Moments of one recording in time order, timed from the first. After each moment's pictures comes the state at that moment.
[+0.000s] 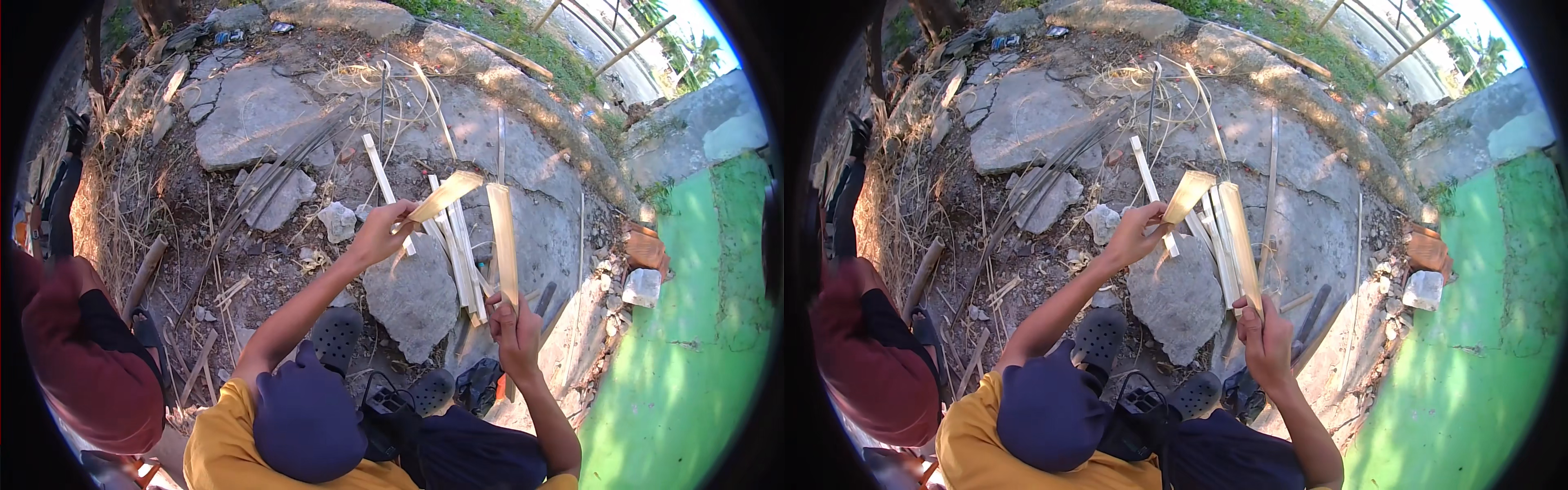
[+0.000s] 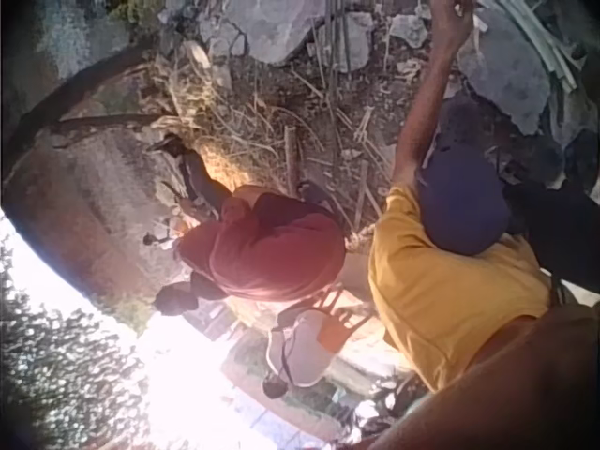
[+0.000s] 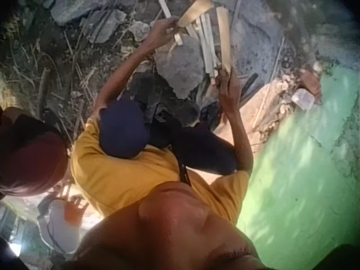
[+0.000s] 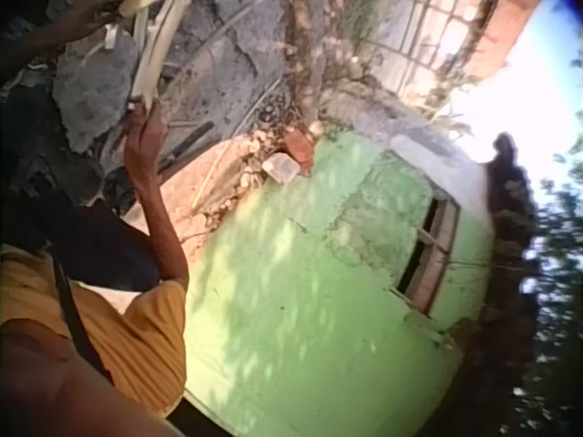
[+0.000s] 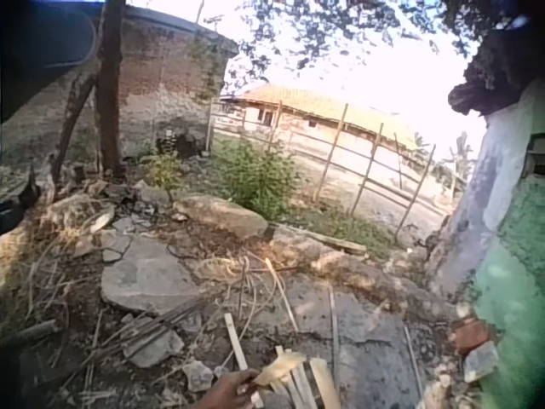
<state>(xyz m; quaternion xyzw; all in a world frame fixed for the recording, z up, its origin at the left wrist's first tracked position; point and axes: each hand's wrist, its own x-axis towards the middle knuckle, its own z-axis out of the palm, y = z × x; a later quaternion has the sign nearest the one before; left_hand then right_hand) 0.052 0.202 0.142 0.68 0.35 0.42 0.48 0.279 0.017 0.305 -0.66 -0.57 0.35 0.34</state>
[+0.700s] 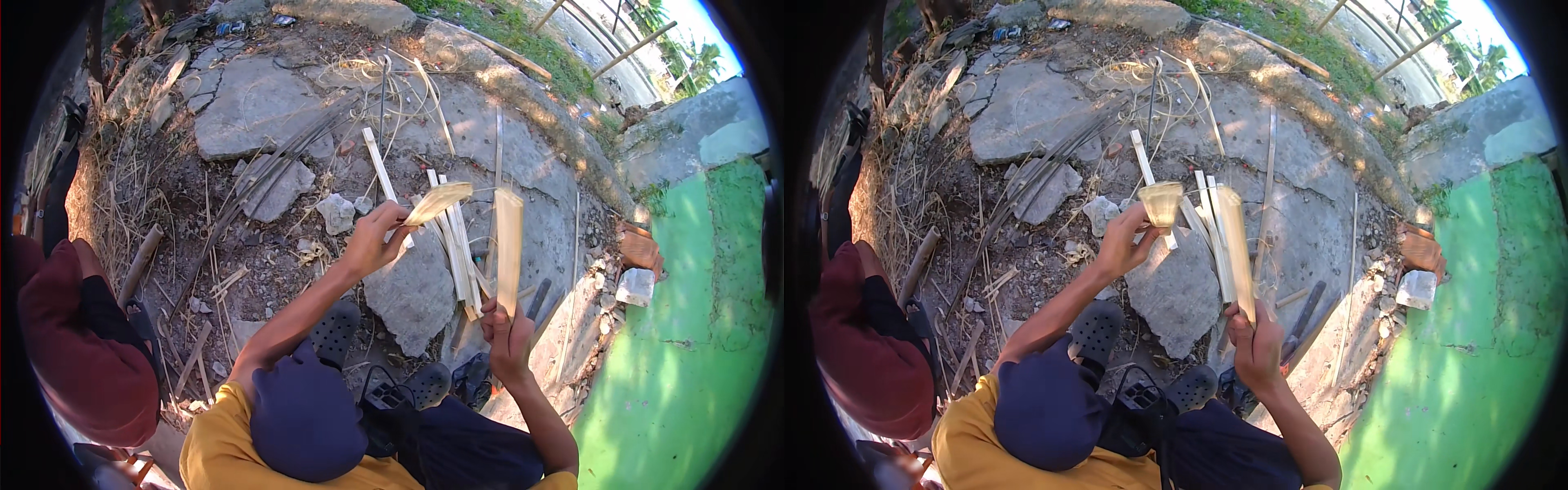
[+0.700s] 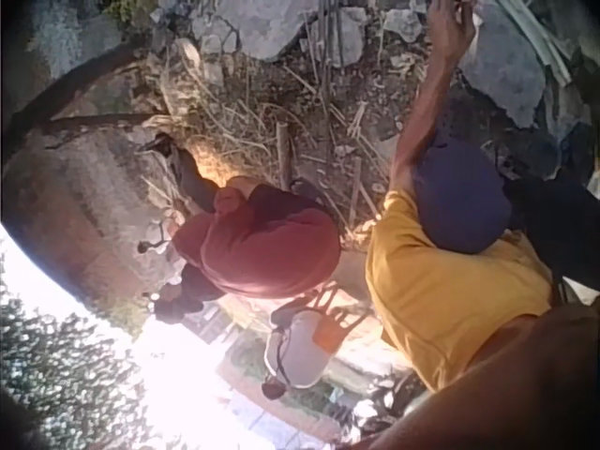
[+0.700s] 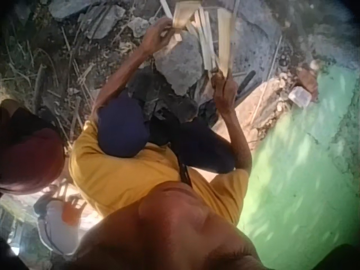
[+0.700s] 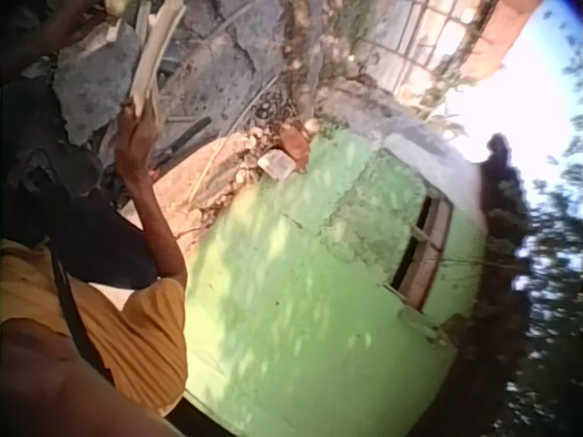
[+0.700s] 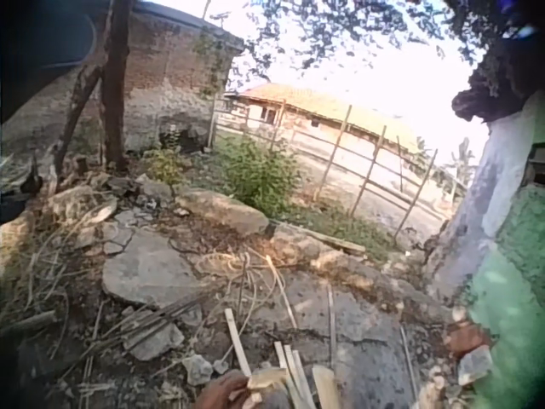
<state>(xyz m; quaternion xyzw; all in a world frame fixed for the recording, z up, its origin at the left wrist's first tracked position) 0.038 0.164 0.170 0.71 0.35 0.49 0.38 0.267 0.000 0.301 -0.65 -0.58 0.35 0.35</state>
